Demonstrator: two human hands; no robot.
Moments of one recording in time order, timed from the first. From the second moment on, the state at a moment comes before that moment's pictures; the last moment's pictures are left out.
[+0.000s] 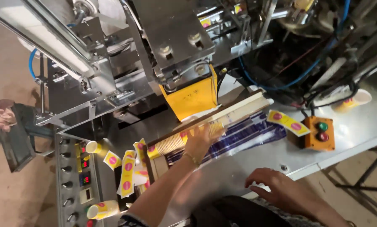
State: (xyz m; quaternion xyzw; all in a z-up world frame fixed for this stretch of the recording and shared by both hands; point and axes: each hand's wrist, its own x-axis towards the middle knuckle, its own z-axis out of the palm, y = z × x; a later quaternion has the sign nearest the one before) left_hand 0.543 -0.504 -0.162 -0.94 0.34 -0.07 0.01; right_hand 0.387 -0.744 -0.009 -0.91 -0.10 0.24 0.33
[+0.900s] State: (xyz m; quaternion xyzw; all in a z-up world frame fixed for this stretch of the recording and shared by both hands) left_hand 0.563 -0.520 -0.168 -0.95 0.24 -0.15 -0.12; right_hand 0.506 -0.707 -0.163 -0.88 0.11 -0.05 0.47
